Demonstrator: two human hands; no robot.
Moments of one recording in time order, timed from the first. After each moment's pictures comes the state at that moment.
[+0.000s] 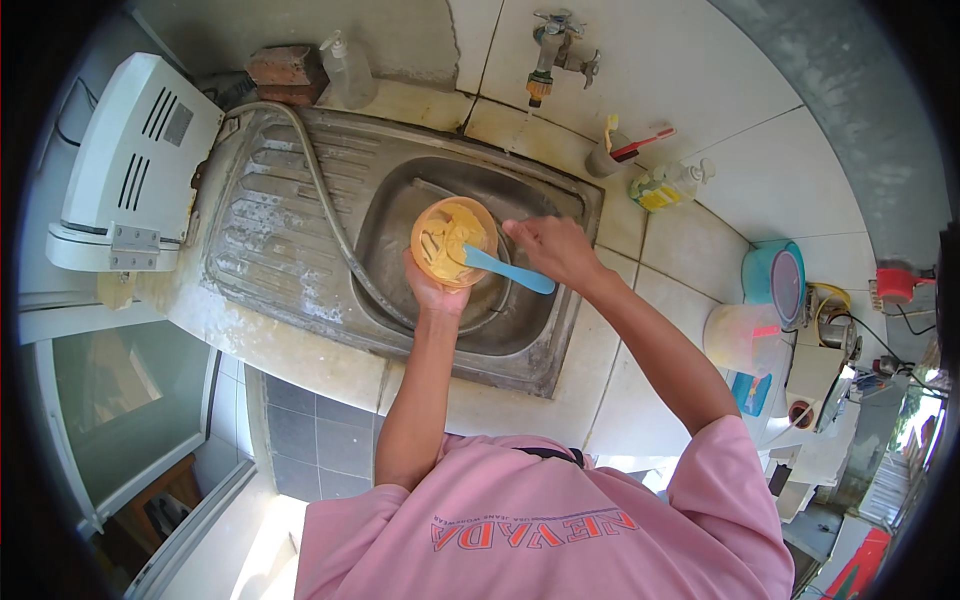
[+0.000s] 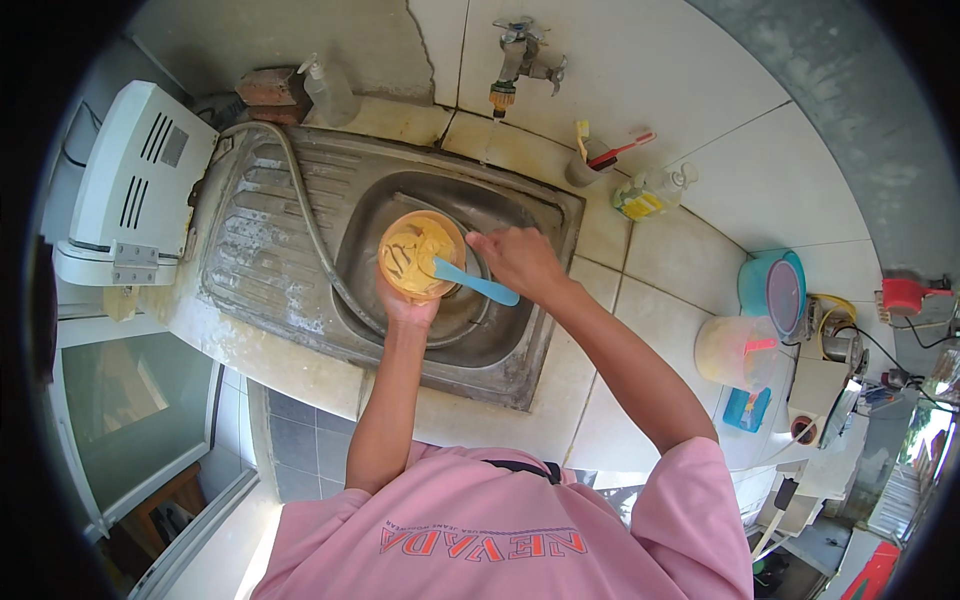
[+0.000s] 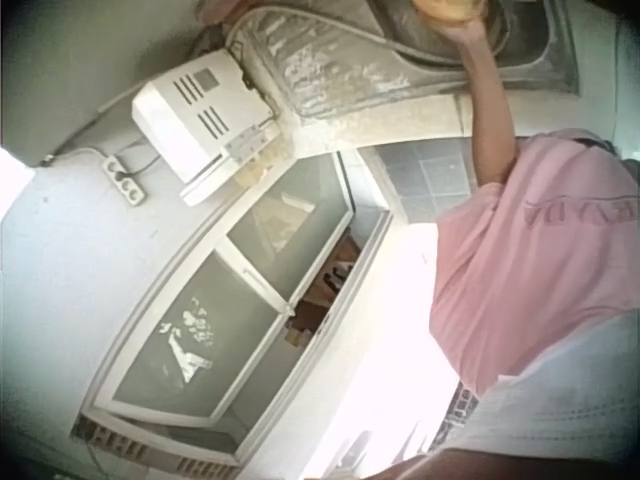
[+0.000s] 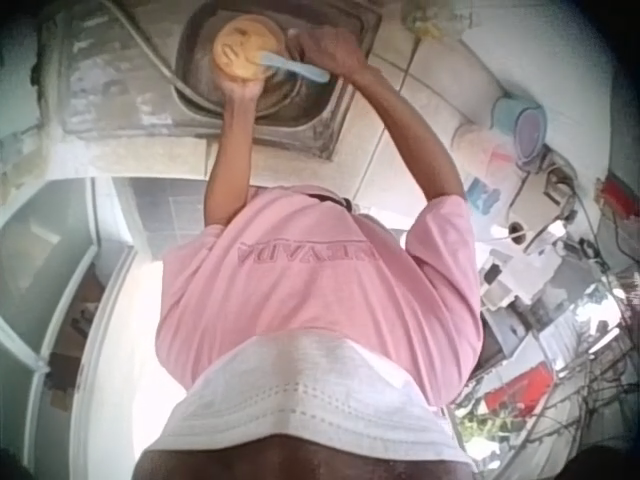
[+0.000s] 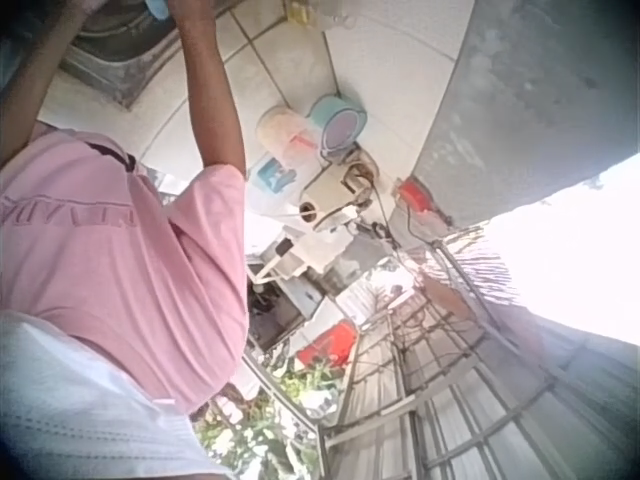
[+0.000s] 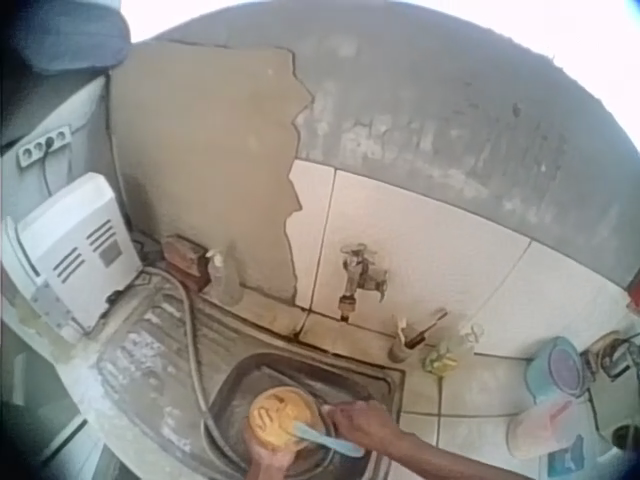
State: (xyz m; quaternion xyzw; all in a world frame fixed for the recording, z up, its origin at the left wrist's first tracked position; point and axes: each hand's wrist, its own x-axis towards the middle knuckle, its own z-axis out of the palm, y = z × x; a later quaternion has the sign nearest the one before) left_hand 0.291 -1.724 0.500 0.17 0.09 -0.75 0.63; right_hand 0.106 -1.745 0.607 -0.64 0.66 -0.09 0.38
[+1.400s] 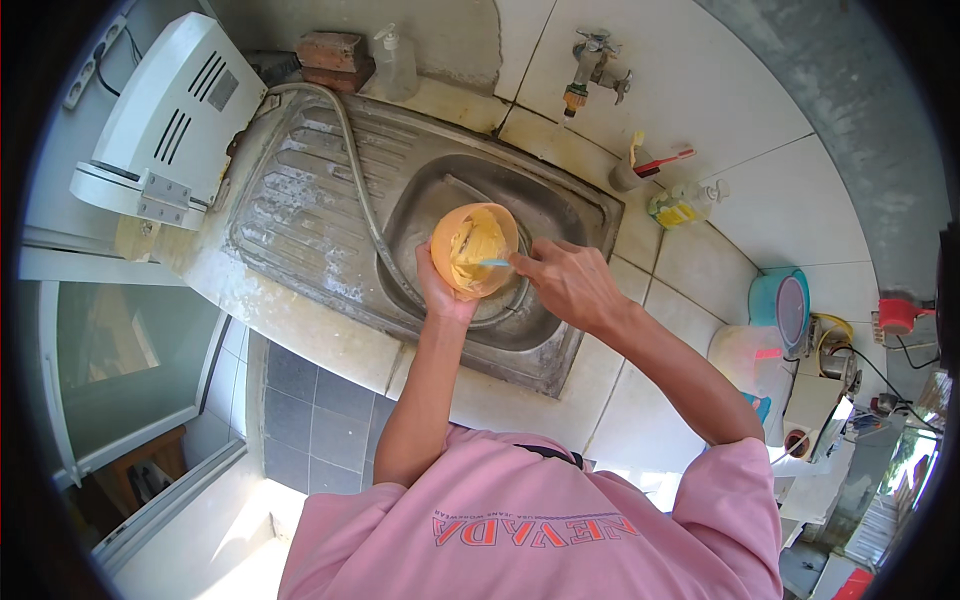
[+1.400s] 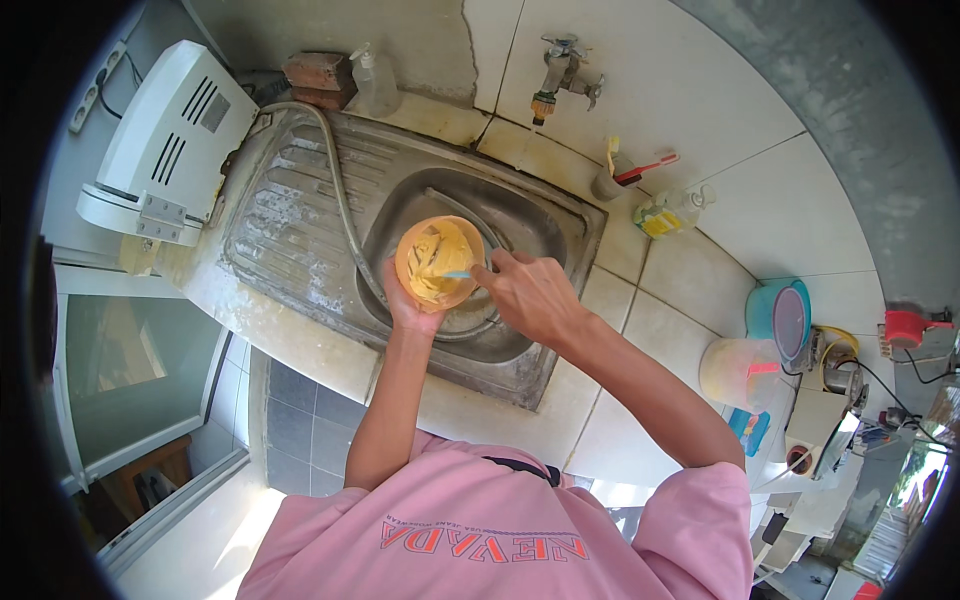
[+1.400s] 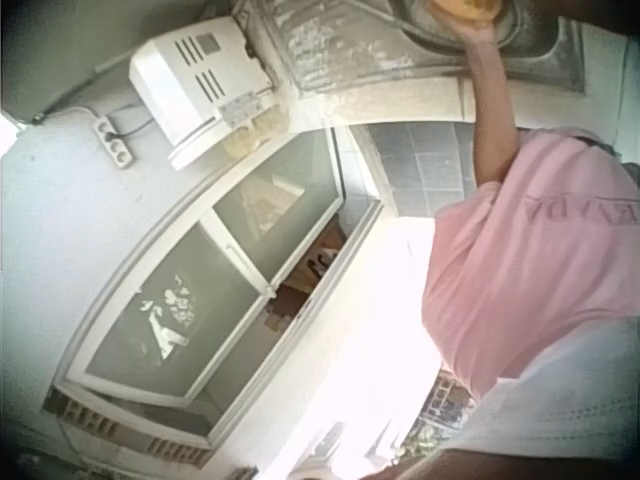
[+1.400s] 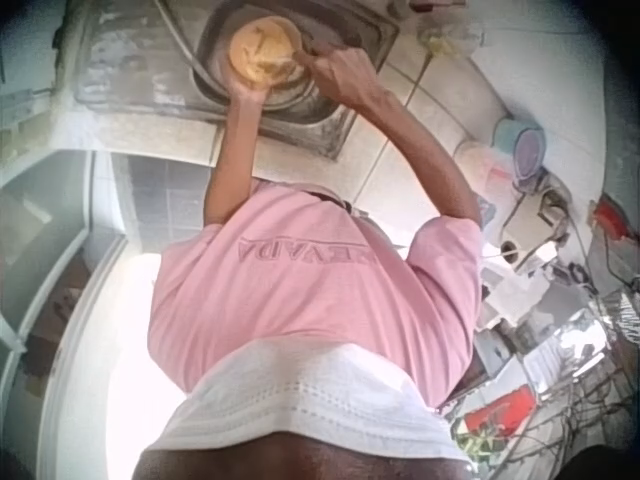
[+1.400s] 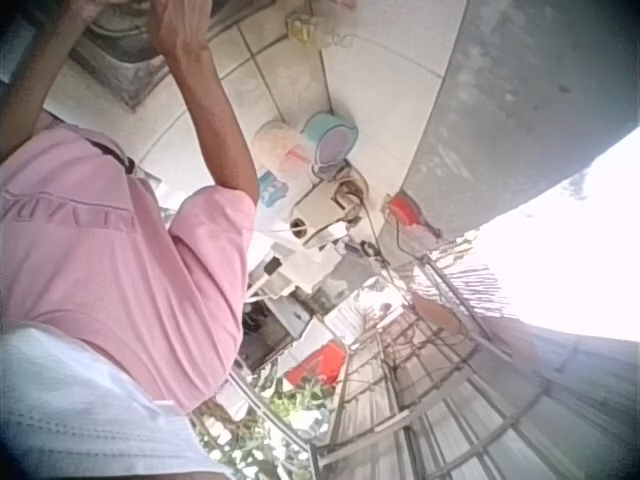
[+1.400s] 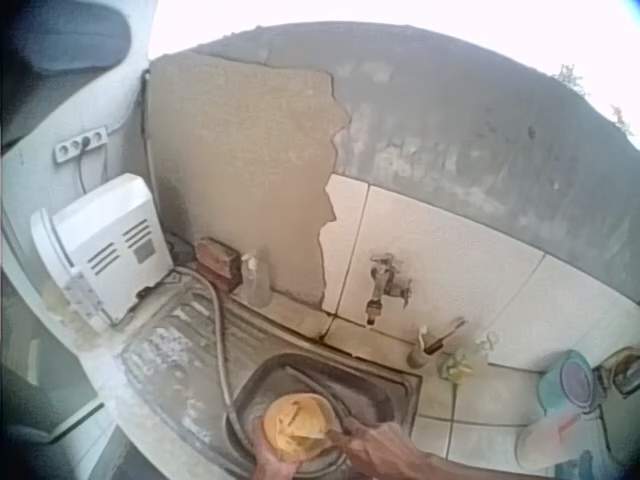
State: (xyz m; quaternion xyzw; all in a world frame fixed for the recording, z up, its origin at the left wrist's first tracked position) left_hand 0.307 -1.704 0.552 0.22 0.09 -0.75 0.62; right_hand 0.134 -1.694 0.670 -0.89 0.45 -0.05 0.11
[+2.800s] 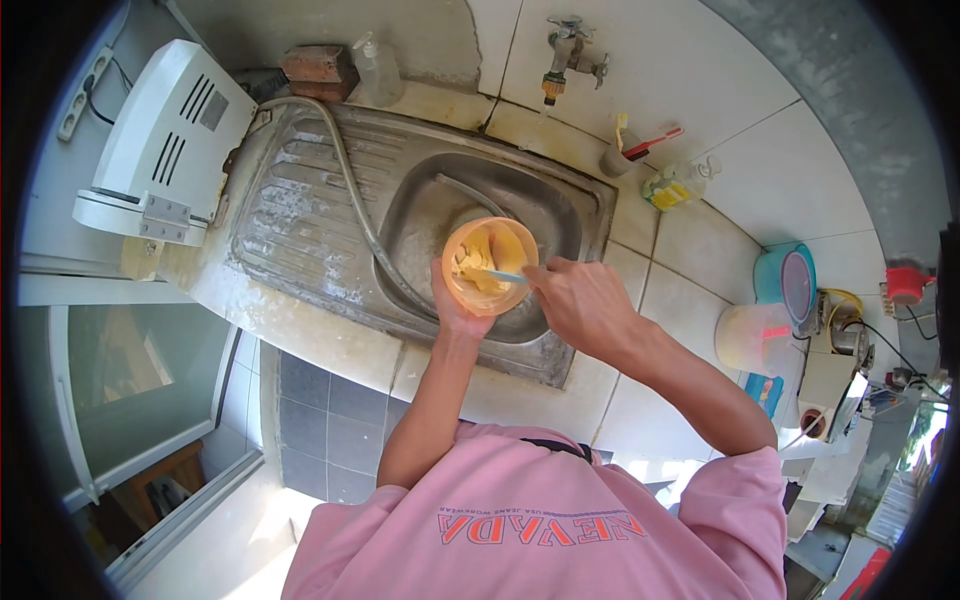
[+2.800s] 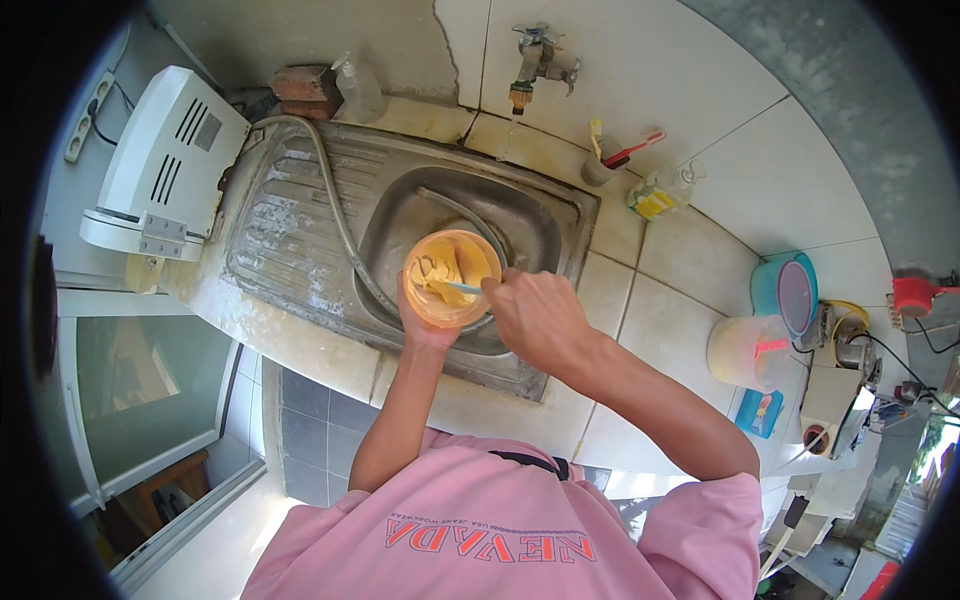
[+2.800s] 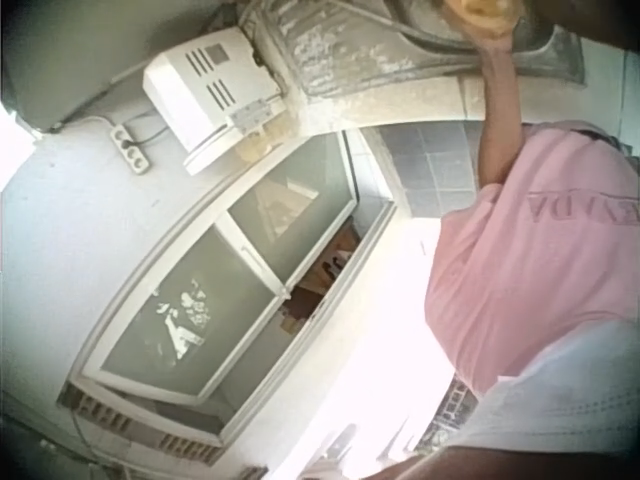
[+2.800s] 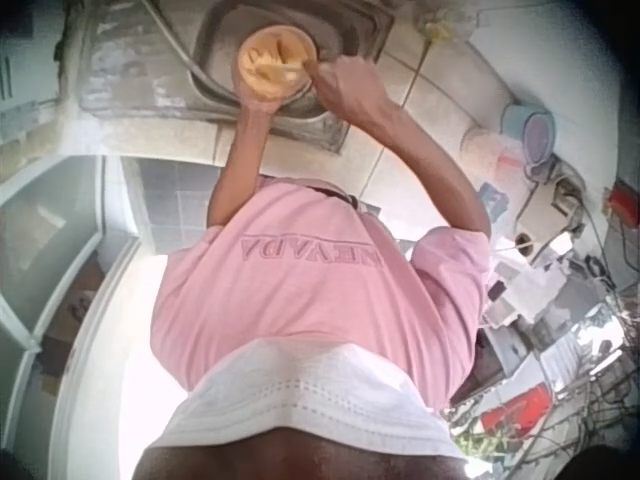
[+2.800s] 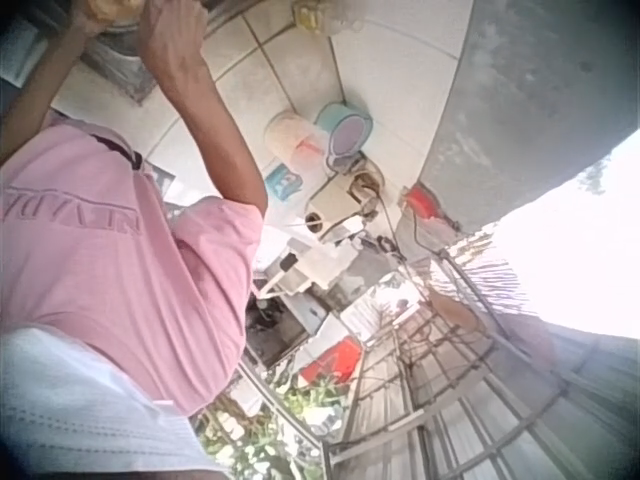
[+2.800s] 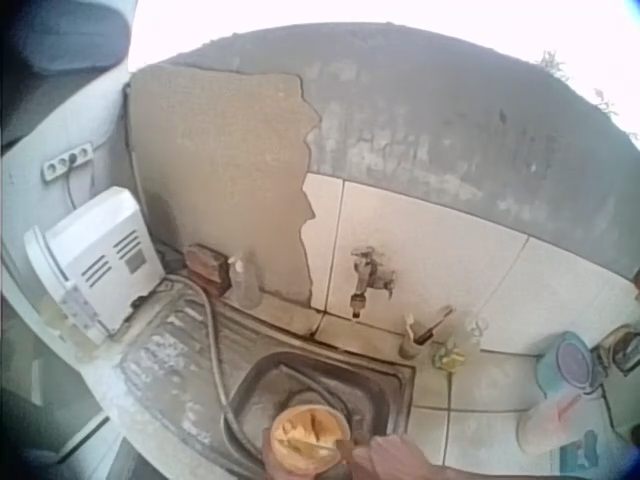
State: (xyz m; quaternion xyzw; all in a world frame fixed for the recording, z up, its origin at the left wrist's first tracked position) left_hand 0.283 -1.672 0.560 0.18 0.06 -0.79 0.58; right_hand 0.131 -1.663 0.706 -0.82 0.54 0.10 0.18
